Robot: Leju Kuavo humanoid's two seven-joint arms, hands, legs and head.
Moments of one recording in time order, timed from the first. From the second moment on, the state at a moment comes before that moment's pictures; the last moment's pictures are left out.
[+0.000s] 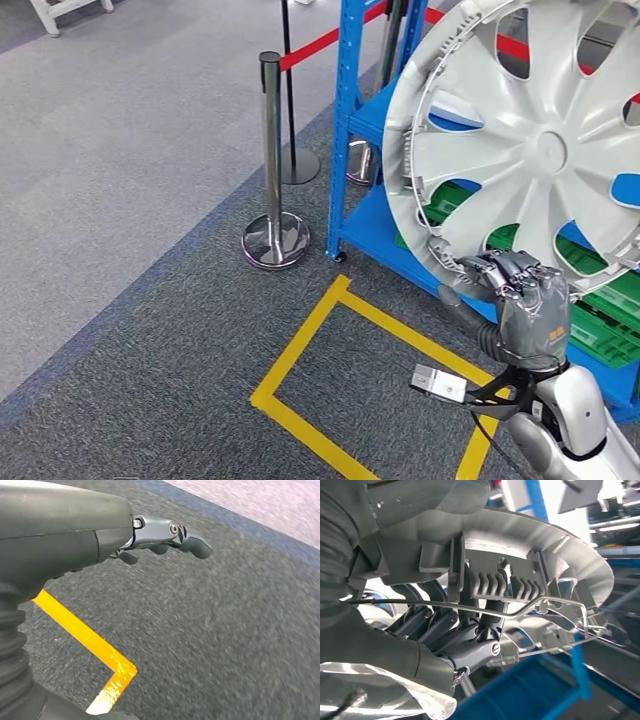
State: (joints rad) left arm -0.07 -0.18 1.14 -0.24 -1.13 0.50 -0.57; right arm 0.10 -0.46 0.20 -1.99 1.30 -0.47 -0.03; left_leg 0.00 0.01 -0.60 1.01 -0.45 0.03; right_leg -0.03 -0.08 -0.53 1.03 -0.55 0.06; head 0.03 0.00
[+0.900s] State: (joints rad) left arm -0.04 -0.14 1.09 -0.24 -1.22 0.51 -0.46; right arm 0.25 -0.47 0.18 -2.04 1.33 -0.53 -0.02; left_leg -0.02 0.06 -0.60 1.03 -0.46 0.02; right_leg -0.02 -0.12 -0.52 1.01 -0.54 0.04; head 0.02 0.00
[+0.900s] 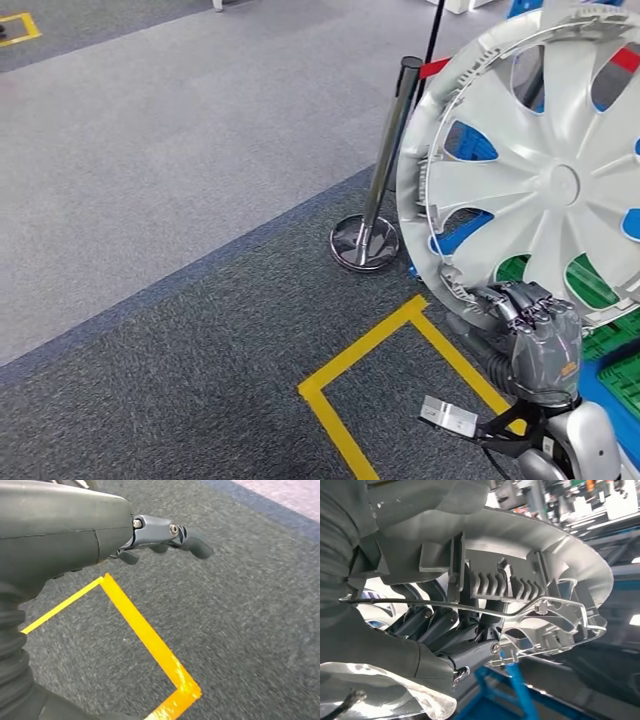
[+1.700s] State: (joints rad) left arm -0.03 -0.14 1.08 -0.24 -1.23 0.49 -0.40; right arm 0.25 -0.47 0.18 -2.06 1.33 -0.54 -0.03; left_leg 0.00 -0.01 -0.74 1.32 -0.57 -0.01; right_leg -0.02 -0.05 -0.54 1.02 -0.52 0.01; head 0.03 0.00
